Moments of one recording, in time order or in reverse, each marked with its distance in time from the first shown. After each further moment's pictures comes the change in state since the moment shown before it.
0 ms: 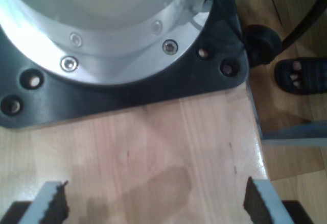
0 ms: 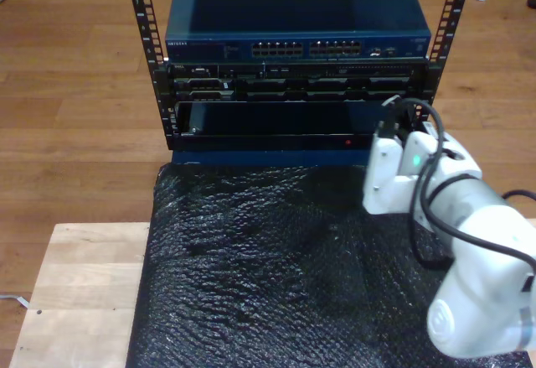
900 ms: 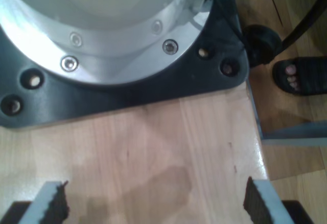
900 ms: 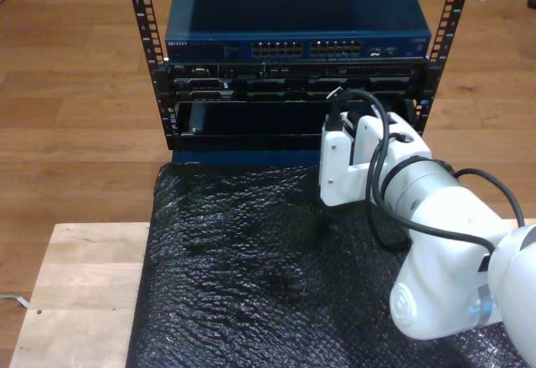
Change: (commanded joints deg) left arm 0.0 0.0 0.0 0.0 0.0 0.0; right arm 4.6 3.3 -5.6 0.3 -0.4 -4.8
